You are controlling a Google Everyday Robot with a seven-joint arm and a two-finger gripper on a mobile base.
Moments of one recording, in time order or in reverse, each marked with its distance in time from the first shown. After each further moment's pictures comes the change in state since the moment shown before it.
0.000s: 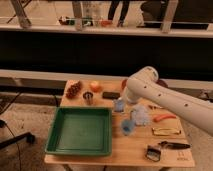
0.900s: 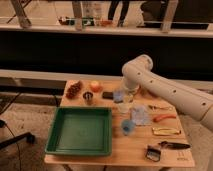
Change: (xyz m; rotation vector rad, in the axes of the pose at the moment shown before) arm 0.010 -0.045 -0.001 -0.029 0.042 -0.032
